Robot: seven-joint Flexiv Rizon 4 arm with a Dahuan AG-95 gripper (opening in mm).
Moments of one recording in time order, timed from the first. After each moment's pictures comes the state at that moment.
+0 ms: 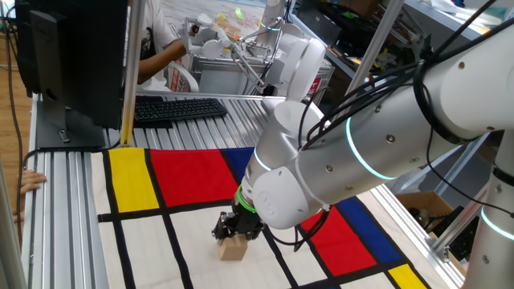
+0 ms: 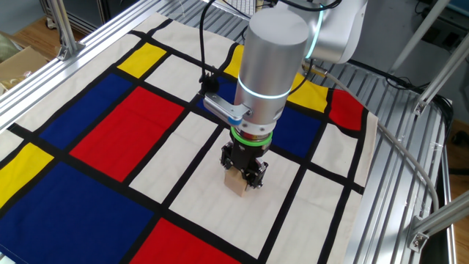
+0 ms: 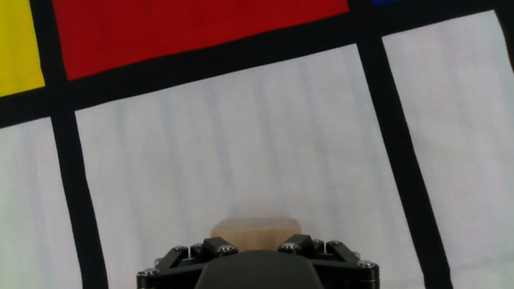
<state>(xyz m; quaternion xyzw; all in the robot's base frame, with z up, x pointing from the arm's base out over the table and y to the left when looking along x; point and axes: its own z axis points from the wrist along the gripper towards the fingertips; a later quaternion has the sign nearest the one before) 0.510 0.103 0.015 0.09 0.99 0.02 0.06</state>
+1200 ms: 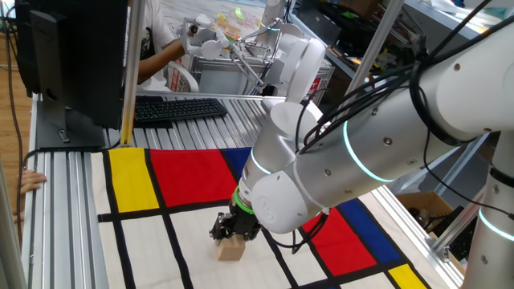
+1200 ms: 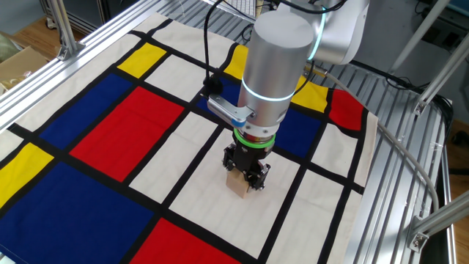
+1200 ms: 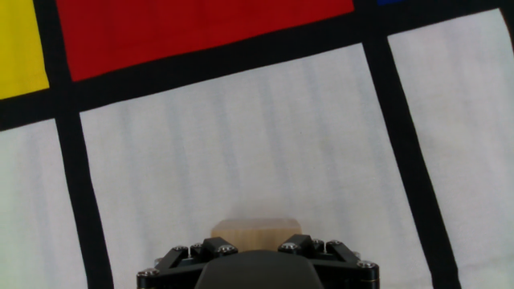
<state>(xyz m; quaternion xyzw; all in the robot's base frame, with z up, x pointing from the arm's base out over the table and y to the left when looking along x) 0.509 0.107 0.014 0.09 0.99 0.02 0.06</state>
